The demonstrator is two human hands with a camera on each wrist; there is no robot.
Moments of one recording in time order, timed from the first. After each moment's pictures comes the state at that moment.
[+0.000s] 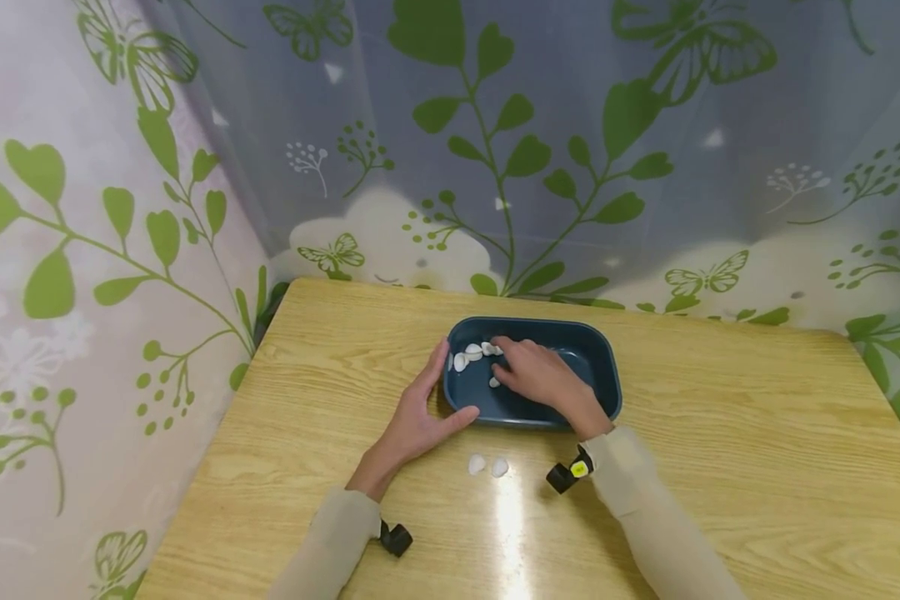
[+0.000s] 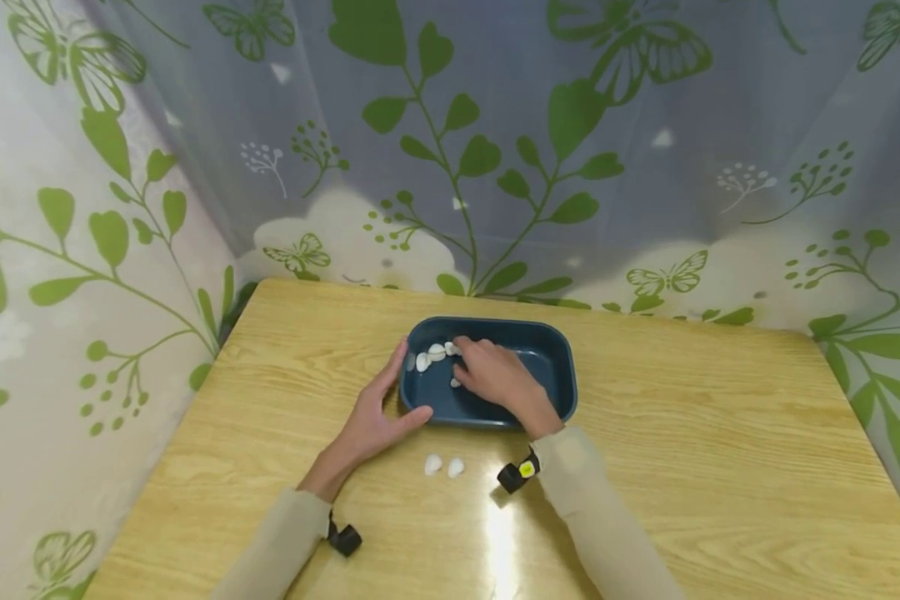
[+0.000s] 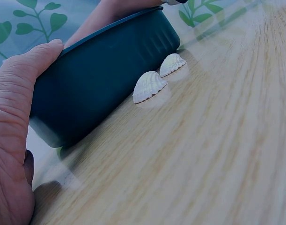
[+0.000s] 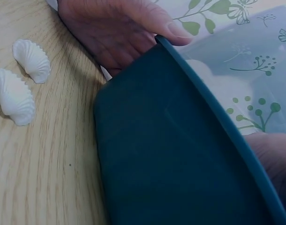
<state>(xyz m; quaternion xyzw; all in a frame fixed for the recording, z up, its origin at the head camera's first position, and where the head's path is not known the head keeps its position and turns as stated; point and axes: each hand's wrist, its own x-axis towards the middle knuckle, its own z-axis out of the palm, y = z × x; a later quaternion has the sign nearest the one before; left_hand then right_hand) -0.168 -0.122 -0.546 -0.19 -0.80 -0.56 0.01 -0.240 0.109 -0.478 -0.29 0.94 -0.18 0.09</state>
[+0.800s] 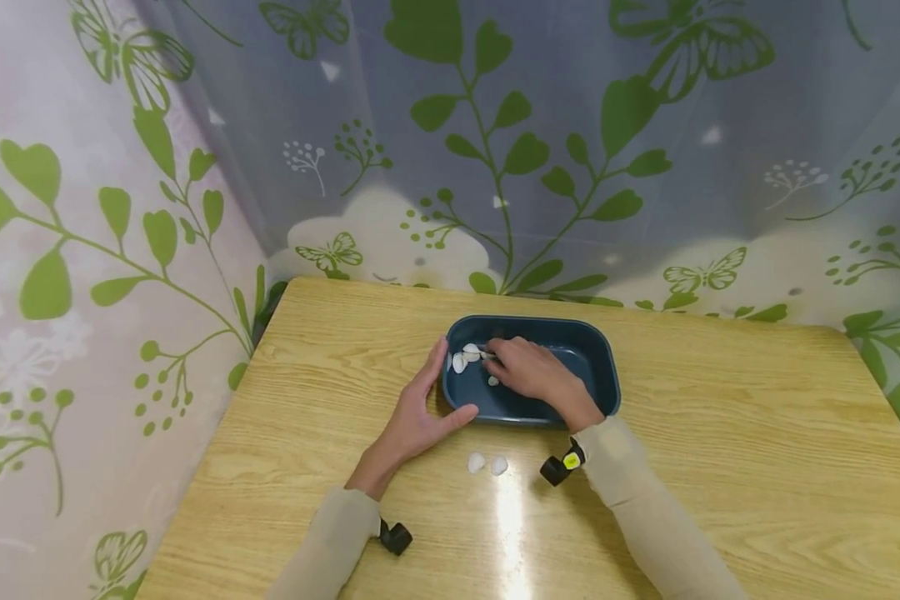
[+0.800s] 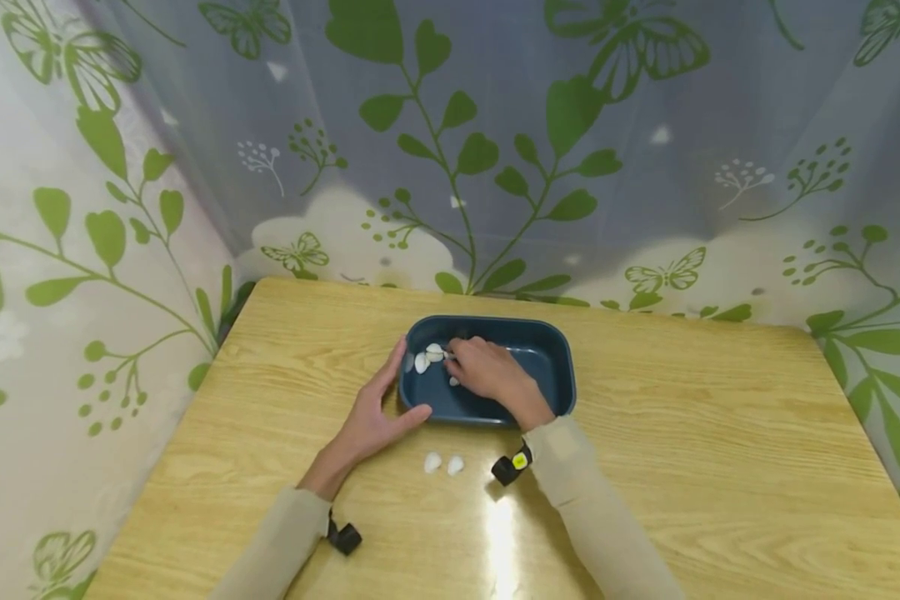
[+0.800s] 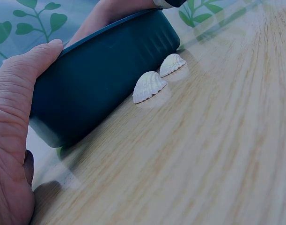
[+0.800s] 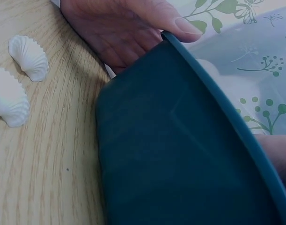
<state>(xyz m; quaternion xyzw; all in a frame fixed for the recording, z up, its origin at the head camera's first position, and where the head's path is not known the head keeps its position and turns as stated) -0.168 -0.123 -0.547 -0.19 -0.80 -0.56 0.01 -0.247 0.098 -0.481 -0.29 0.93 -0.18 0.12</state>
